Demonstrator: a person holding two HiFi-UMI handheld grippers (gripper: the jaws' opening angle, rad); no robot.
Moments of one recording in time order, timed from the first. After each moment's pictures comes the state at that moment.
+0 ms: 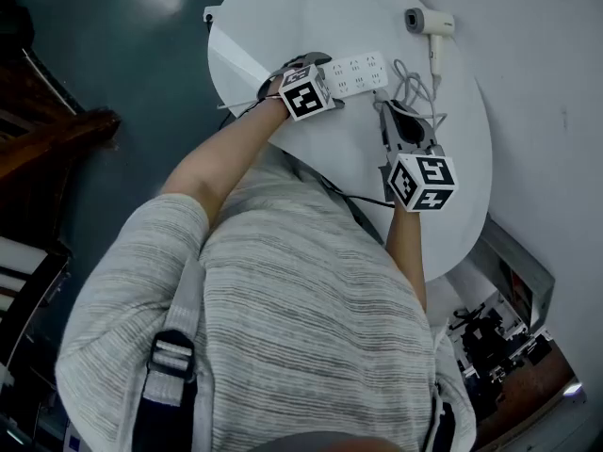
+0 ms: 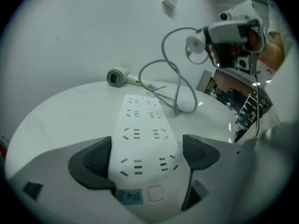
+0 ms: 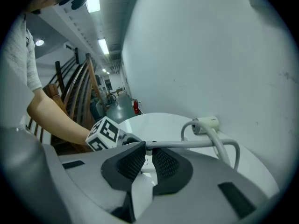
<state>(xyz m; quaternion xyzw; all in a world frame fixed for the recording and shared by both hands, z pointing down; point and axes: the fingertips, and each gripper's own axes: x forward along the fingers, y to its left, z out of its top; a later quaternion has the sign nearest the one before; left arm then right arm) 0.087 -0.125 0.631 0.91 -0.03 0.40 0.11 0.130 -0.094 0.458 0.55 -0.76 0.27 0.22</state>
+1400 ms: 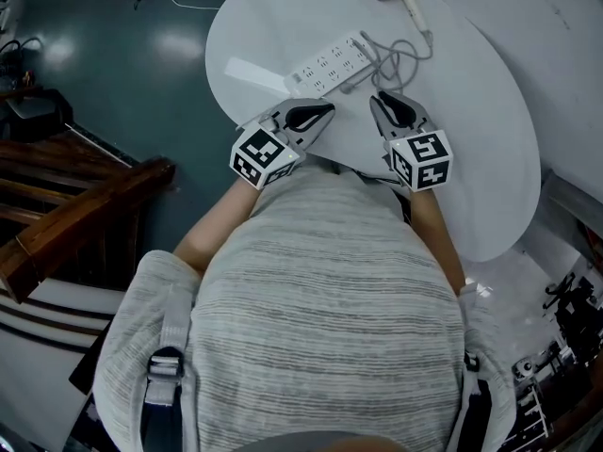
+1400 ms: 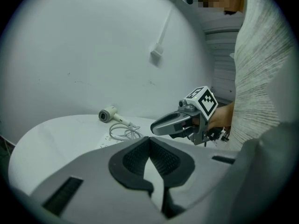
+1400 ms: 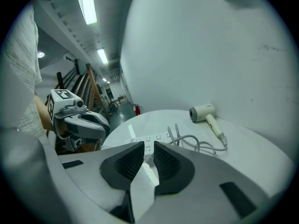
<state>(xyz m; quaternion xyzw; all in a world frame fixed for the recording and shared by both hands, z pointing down) 0.062 -0.044 0.470 0.97 -0.04 0.20 0.16 0.139 -0.044 0.492 0.55 -0.77 0.28 0.16</state>
